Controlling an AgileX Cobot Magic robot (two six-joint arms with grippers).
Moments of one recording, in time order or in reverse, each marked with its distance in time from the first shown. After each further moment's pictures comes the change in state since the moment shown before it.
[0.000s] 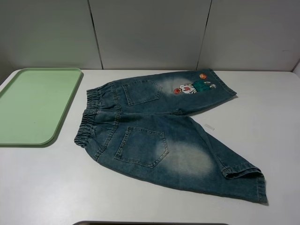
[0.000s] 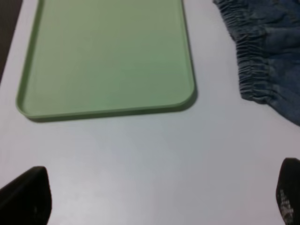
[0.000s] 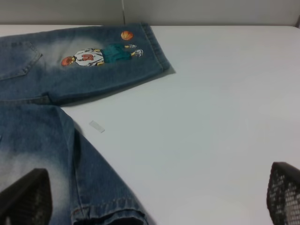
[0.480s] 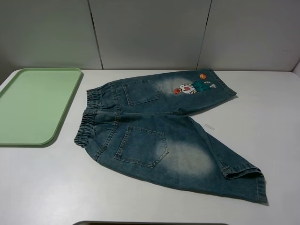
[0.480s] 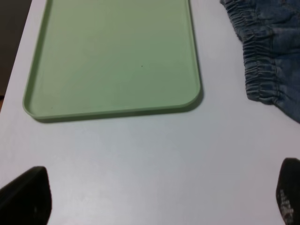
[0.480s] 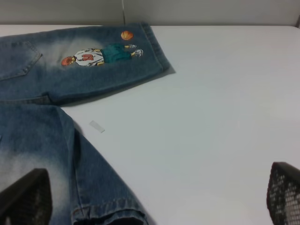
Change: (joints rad) left arm 0.000 0.000 0.000 0.008 -0.002 0.000; right arm 0.000 0.000 0.000 0.000 0.000 0.000
